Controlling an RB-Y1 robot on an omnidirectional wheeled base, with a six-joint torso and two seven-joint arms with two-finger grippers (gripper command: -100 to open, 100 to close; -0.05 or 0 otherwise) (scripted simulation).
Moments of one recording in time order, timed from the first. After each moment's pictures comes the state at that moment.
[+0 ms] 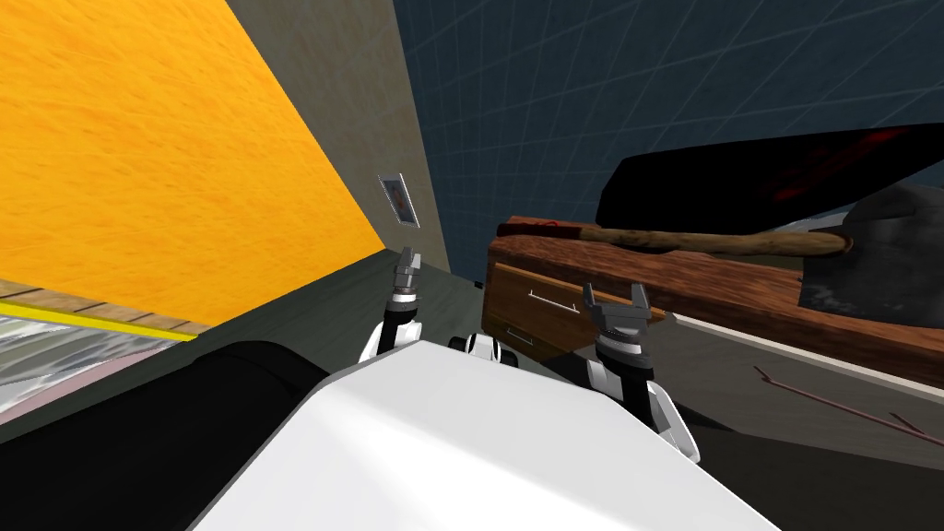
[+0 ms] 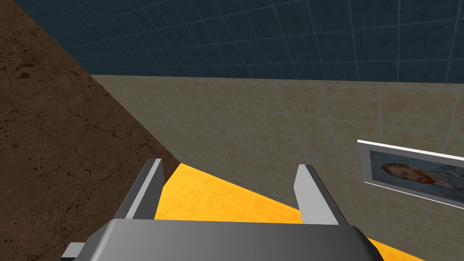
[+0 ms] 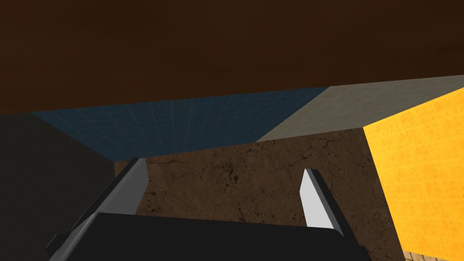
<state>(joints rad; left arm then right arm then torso) 0.55 0.02 0.07 -2.25 -0.11 -0.55 -0.03 0.34 -0.23 -0.24 -1.79 0.15 -0.92 1.22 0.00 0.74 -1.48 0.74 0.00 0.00</state>
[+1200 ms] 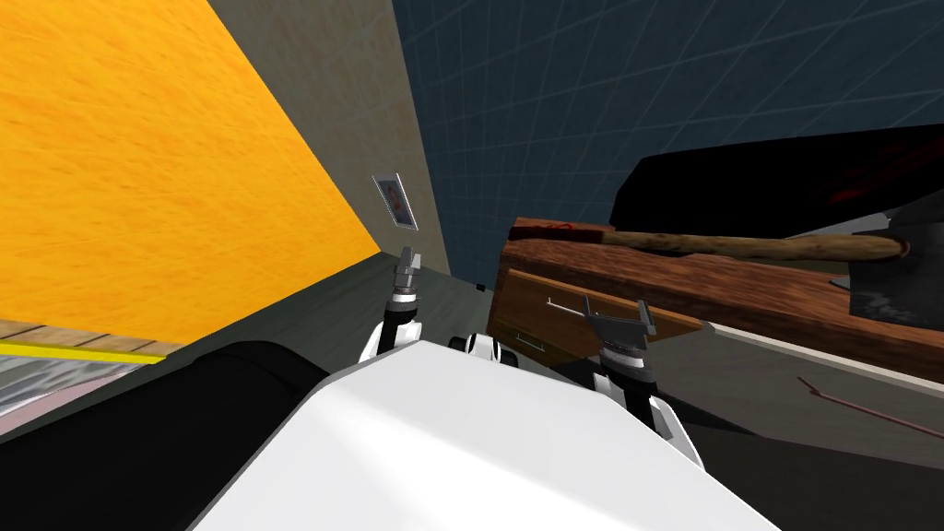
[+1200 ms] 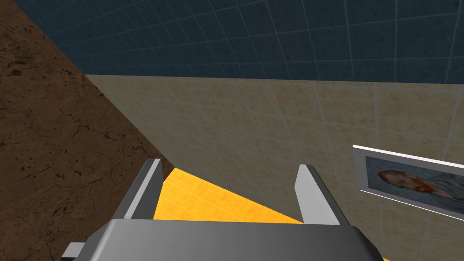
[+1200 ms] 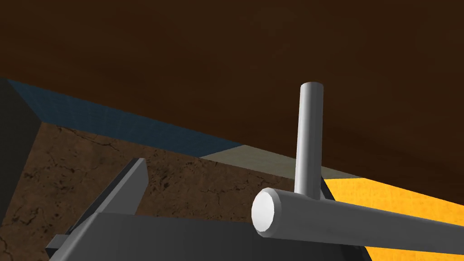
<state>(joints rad) 0.55 0.02 0.07 -2.25 -0.11 -0.55 -0.03 0.33 -0.23 -0.32 -1.59 0.21 -1.05 1.55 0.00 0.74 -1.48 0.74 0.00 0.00</state>
